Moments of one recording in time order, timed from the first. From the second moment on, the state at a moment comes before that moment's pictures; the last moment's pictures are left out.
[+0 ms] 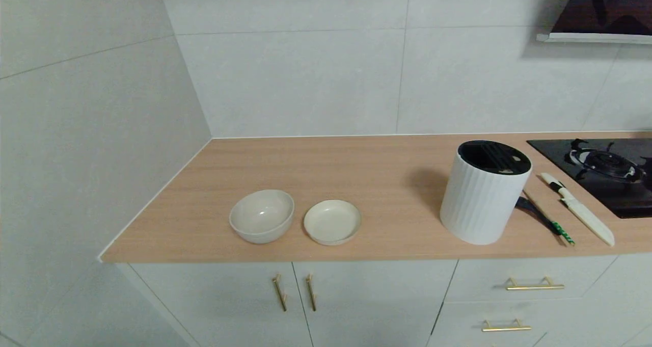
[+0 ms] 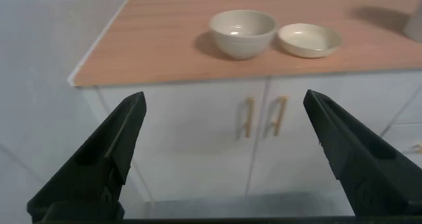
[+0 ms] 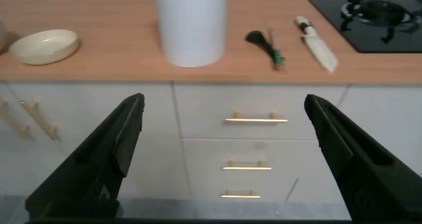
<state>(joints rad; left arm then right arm) 0.00 0.00 0.00 0.00 -0.05 0.01 0.00 0.00 0.00 0.00 0.01 -0.01</state>
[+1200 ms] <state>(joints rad) 0.00 0.00 0.00 0.00 -0.05 0.01 0.00 0.00 0.00 0.00 0.01 -0.01</state>
